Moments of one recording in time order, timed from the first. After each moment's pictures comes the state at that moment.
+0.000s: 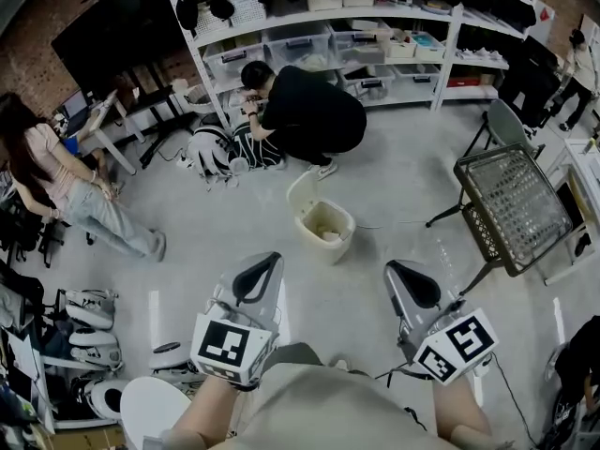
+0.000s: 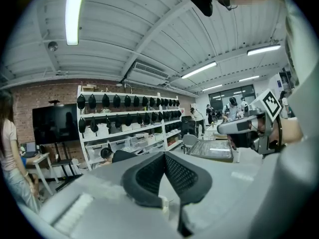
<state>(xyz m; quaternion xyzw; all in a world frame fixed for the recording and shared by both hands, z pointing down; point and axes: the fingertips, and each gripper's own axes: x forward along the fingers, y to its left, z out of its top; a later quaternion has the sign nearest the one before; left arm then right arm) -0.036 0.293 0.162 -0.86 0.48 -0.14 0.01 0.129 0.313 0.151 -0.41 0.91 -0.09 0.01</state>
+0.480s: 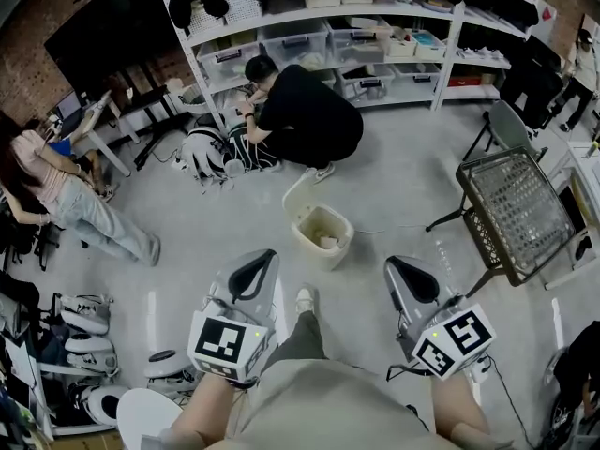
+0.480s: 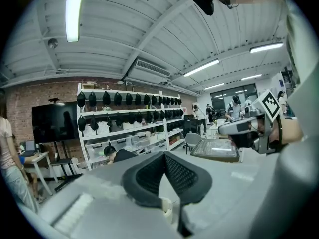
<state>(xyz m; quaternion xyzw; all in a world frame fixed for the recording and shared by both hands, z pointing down) -0.045 0.235 0.185 -0.86 0.49 -0.14 0.00 0.131 0.252 0.181 -0.42 0.90 -0.10 0.00</state>
